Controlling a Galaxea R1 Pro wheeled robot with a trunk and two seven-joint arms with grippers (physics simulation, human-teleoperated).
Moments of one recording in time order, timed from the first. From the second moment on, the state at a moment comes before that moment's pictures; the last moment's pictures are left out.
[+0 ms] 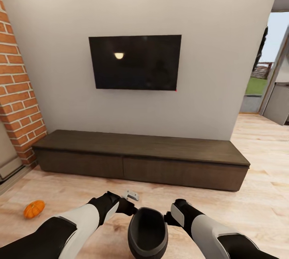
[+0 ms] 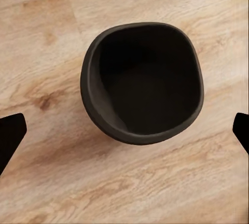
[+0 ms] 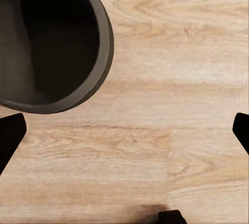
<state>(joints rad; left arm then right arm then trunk) -0.88 -0.17 -0.27 -0.01 -0.05 0.29 -0.24 -0.79 0.17 0.00 -0.09 -0.17 0.48 -0.31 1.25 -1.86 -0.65</state>
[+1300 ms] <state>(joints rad) -0.88 -0.17 -0.27 -0.01 -0.04 0.31 -0.27 -0.79 0.17 0.00 -0.06 -0.17 0.46 -0.24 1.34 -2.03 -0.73</state>
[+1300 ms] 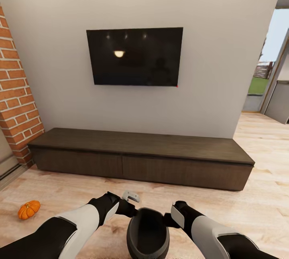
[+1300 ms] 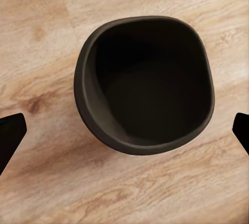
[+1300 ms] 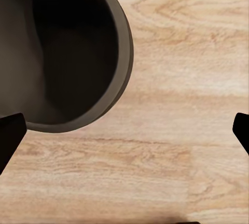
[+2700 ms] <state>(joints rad) -0.88 -0.17 -0.27 -0.01 -0.04 0.35 -0.27 -0.79 0.17 0.00 -0.05 -0.18 0.45 -0.24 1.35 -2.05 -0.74</state>
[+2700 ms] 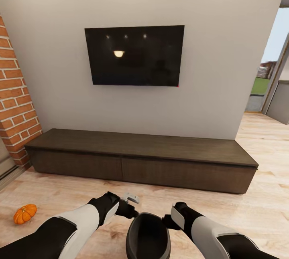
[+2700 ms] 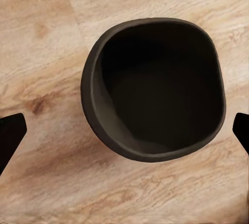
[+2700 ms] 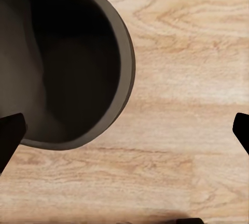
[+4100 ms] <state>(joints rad) -0.88 -0.17 -0.27 -0.01 -0.03 0.44 -0.30 -0.79 0.17 0.00 -0.02 -0.17 0.45 -0.11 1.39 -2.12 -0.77</state>
